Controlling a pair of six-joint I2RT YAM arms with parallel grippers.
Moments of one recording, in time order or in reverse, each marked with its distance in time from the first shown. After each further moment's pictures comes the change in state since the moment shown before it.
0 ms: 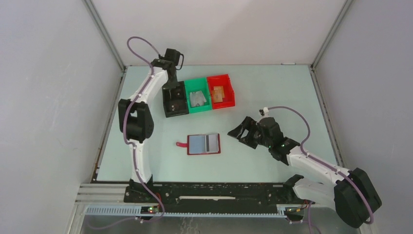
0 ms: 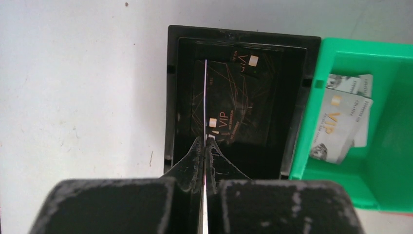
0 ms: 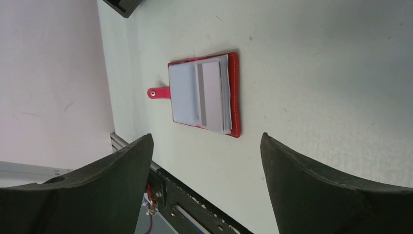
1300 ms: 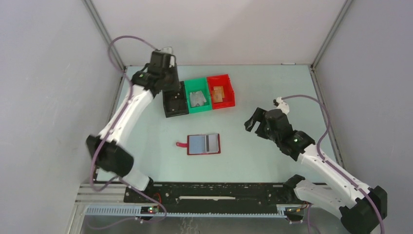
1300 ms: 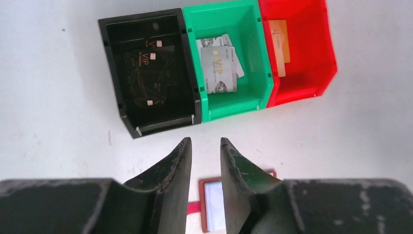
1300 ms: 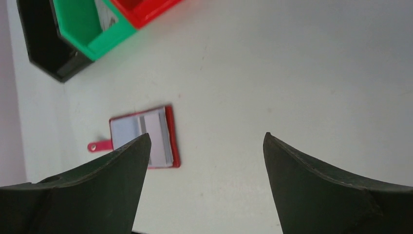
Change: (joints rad) left arm -0.101 -0.430 -0.278 0.138 0.233 0.046; right arm -0.002 -0.134 0.230 -0.483 0.379 -0.187
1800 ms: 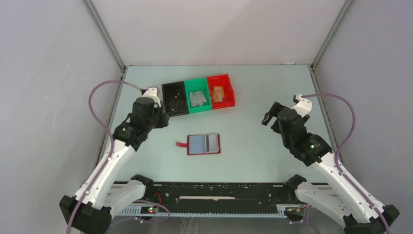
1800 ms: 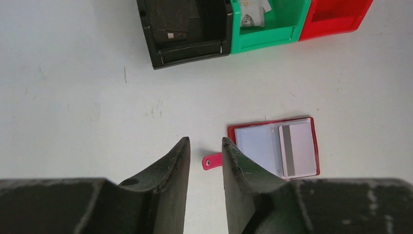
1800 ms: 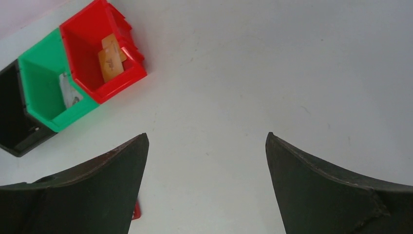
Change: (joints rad) left arm 0.004 -0.690 -0.754 0.211 0.005 0.042; right arm -0.012 -0.144 0.148 -0.187 0.390 -0.141
